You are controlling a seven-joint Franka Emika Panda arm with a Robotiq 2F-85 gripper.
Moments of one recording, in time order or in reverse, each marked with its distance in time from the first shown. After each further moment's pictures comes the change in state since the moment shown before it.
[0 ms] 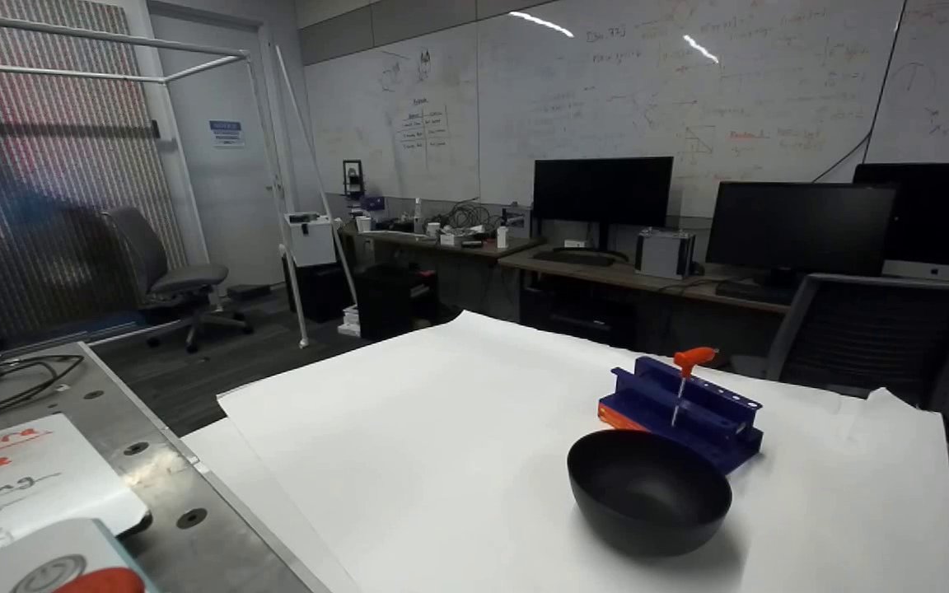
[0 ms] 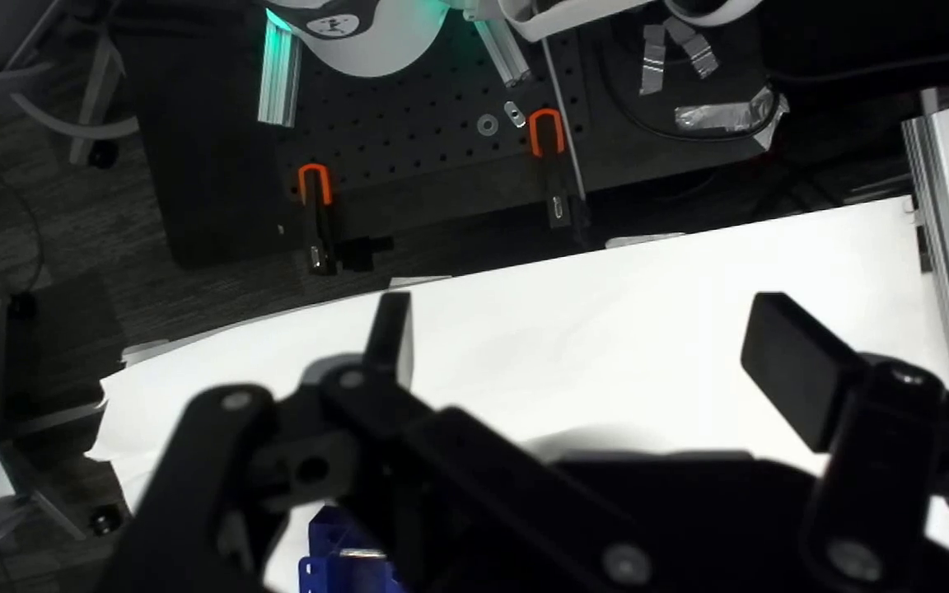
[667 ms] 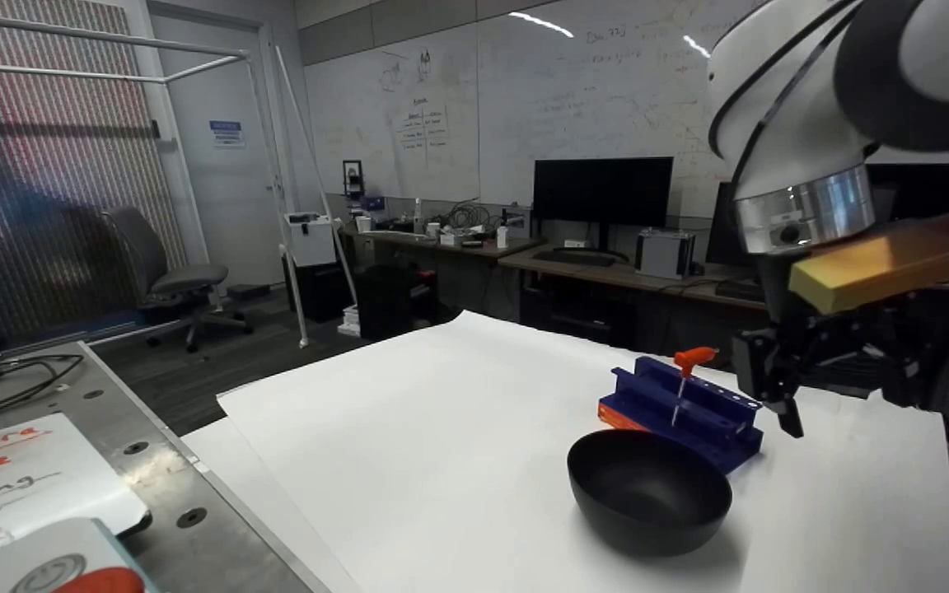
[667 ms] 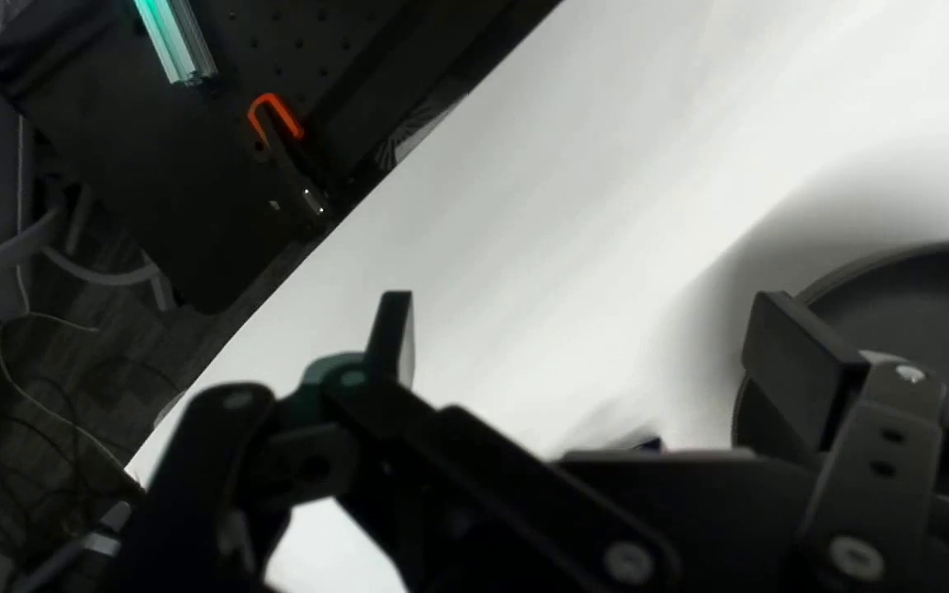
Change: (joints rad) arm -0.147 0.385 -0.063 -0.122 -0.158 0.482 0.409
